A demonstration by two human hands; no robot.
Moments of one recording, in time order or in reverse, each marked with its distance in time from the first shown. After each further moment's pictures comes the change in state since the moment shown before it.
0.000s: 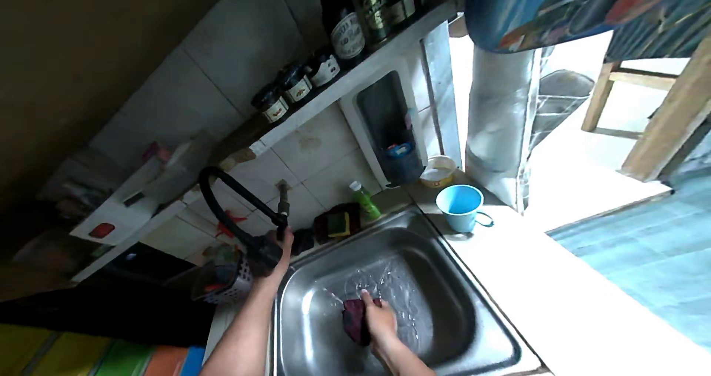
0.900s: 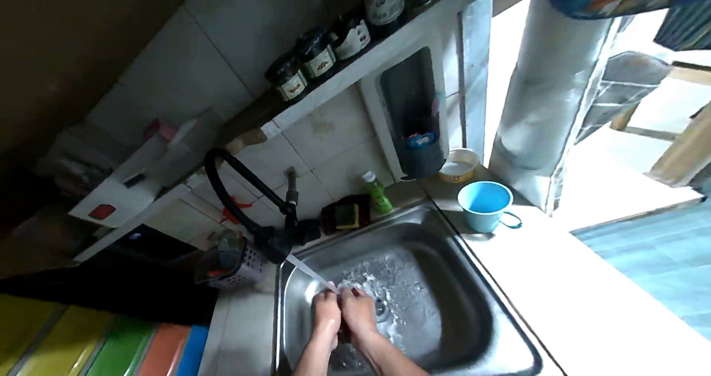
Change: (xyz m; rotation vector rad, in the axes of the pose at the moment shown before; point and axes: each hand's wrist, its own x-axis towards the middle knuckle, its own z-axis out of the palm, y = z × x) left_hand -0.128 -0.017 0.114 -0.751 -0.333 -0.502; right_hand -0.019 -0.006 0.052 -0.130 -0.149 -0.126
